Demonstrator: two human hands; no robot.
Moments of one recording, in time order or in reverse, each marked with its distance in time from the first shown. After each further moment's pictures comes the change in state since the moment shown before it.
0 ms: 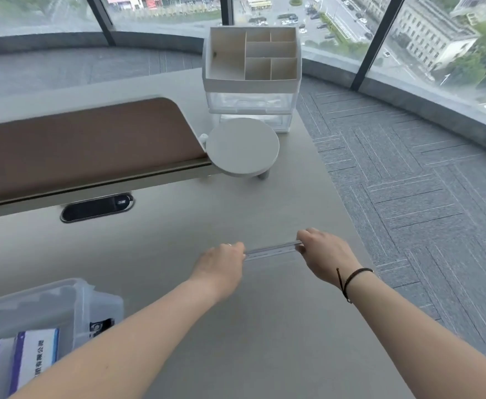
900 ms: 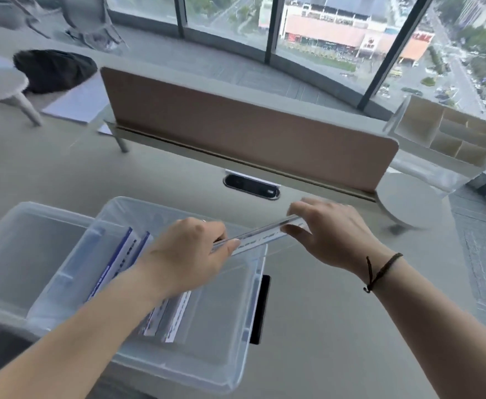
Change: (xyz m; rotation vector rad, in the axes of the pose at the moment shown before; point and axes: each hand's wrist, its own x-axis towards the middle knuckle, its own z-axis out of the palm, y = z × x) left_hand -0.292 -0.224 -0.103 -0.220 0.630 -0.204; right_hand -0.019 -0.359 -0.115 -0.116 0.190 -0.757
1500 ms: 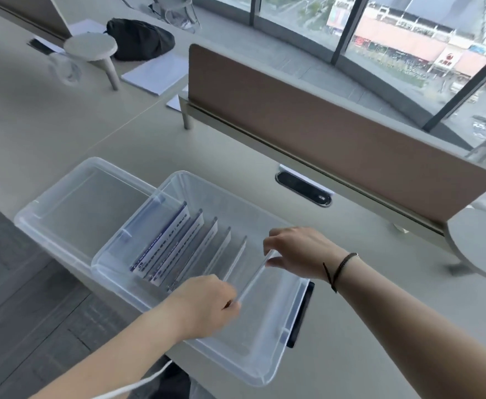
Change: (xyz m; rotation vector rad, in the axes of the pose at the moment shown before) left_hand -0.102 -0.042 0.045 -0.012 -0.487 -0.273; right_hand 0.066 -0.081 0.092 -0.021 -0.465 -0.406
